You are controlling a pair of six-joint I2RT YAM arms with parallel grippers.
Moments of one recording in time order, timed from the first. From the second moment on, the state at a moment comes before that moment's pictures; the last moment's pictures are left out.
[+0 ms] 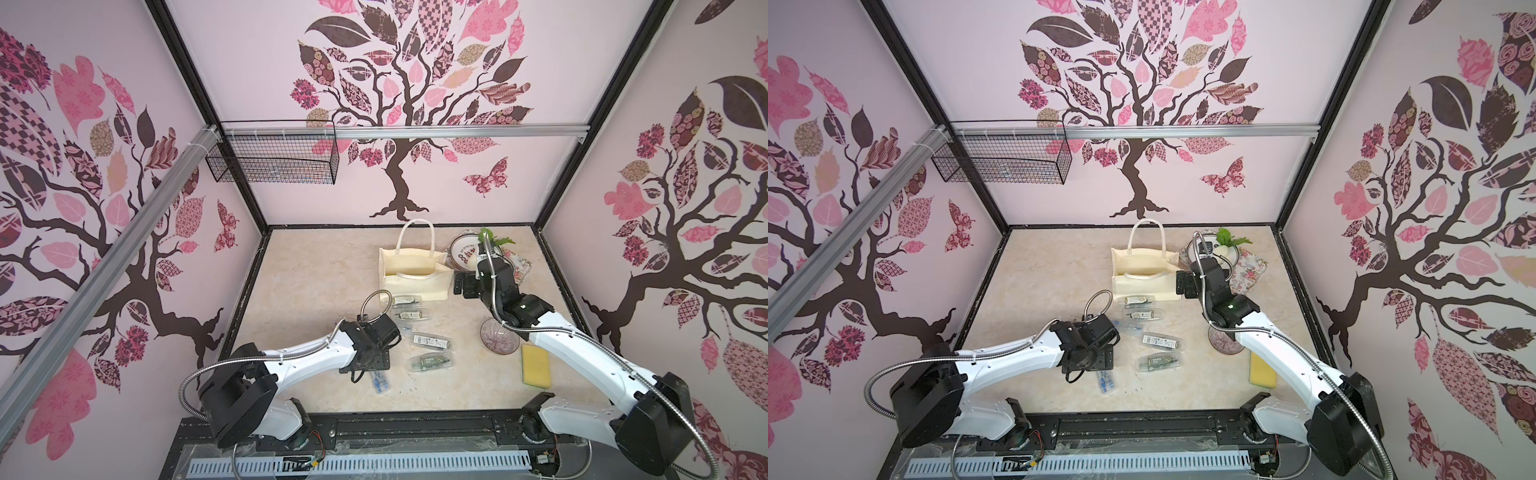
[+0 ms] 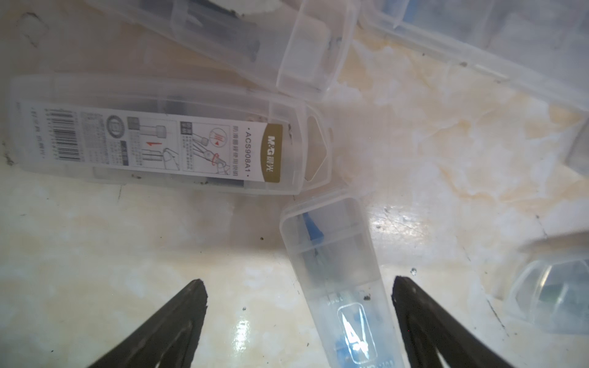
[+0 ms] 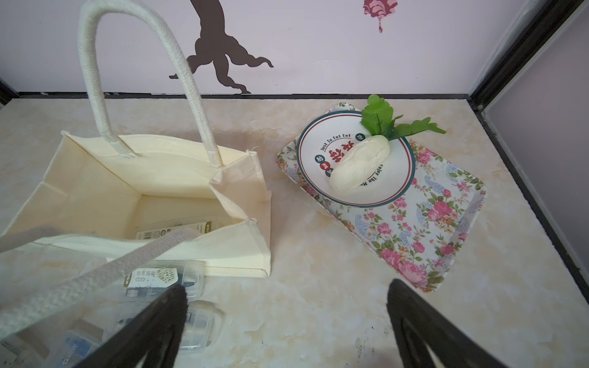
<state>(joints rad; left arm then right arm) -0.90 1.45 0.81 -0.81 -0.18 -0.93 0.52 1.19 0.91 -0.26 0.38 0.29</state>
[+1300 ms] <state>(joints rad) -0.93 1.66 1.02 -0.77 -0.33 -0.77 0.51 1.18 0.90 -0.25 0.35 0.29</state>
